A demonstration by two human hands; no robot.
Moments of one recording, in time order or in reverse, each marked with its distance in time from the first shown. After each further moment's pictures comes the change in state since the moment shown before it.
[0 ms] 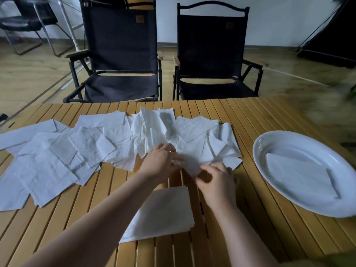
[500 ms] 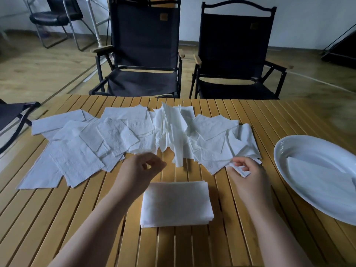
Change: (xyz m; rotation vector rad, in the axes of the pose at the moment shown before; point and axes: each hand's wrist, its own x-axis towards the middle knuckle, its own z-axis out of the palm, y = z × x) left_hand -0.108 -0.023 -0.062 -0.410 0.228 -0.388; right_hand -0.004 0.001 -0.033 0.325 0.098 0.001
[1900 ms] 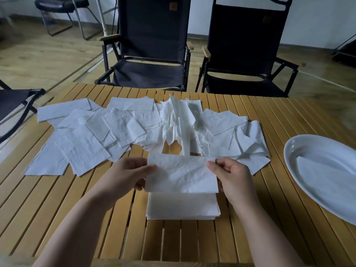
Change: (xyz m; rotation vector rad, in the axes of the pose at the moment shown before) left_hand -0.030 -0.013 -0.033 -0.466 -0.246 -0.272; right_hand -0.025 -0.040 0.027 0.435 -0.313 0.092
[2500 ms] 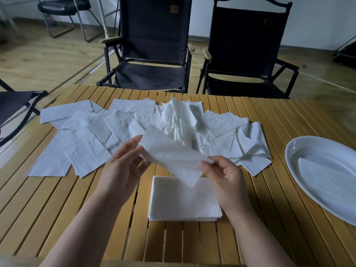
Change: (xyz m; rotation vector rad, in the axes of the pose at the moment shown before) left_hand 0.018 -0.005 0.005 -0.896 0.129 0.146; right_hand -0.010 -0.006 0.018 0.140 -0.060 -0.177
